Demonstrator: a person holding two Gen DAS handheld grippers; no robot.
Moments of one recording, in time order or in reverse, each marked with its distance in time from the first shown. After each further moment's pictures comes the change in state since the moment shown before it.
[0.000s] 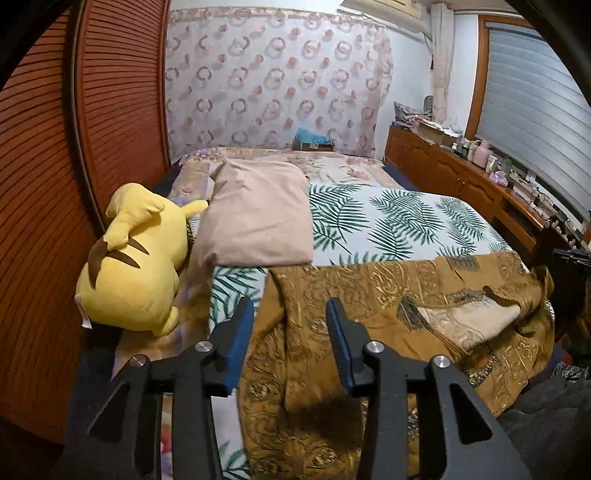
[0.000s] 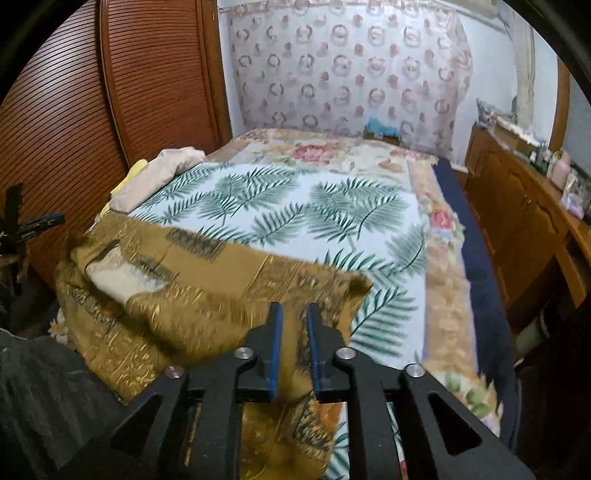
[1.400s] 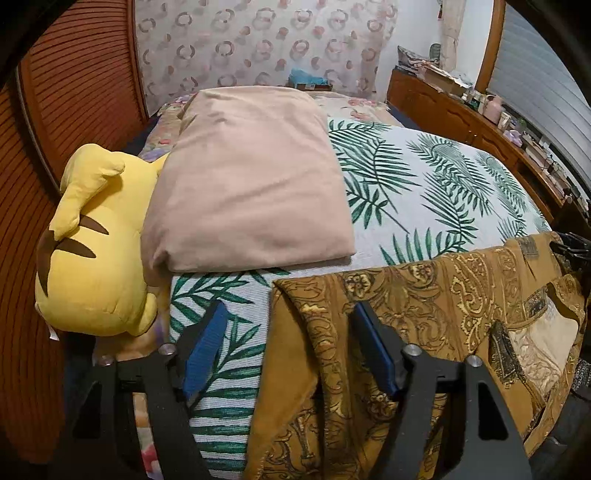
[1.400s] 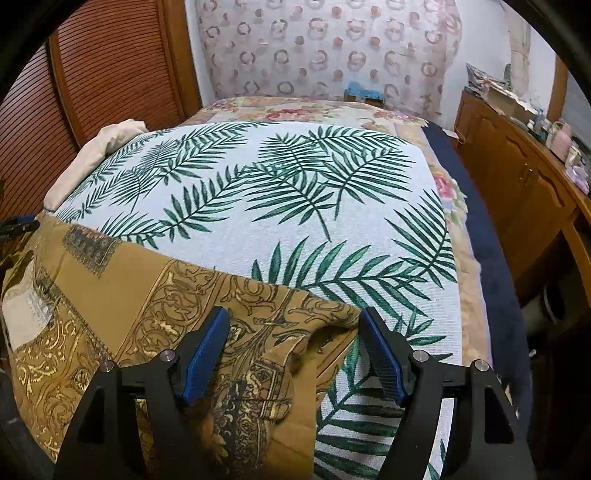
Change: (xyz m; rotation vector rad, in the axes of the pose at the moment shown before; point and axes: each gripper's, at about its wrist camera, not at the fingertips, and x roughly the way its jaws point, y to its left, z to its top) left arm 0.138 0.015 0.021 0.025 0.244 -0.037; right arm 0.137 -0.025 0.014 0.056 0.125 -0.037
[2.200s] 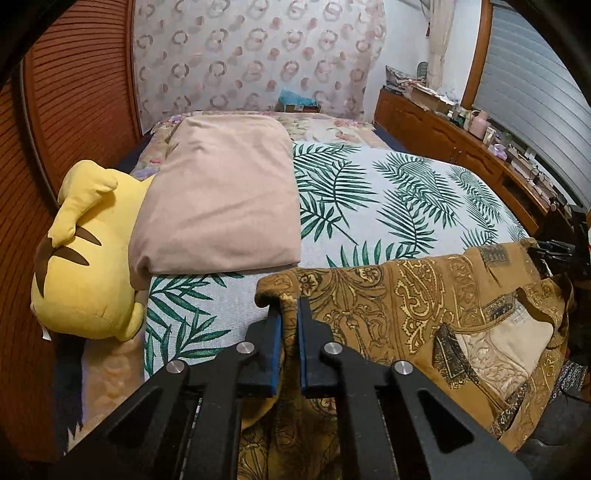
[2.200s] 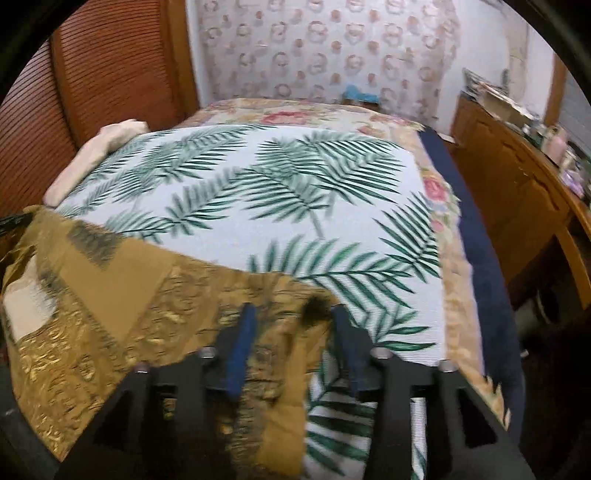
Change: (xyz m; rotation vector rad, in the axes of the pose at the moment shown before) left arm -0.028 -0.026 -0.007 -0.003 -0.087 -0.033; right arm -0.019 -0.010 -0.007 0.012 -0.010 -0.029
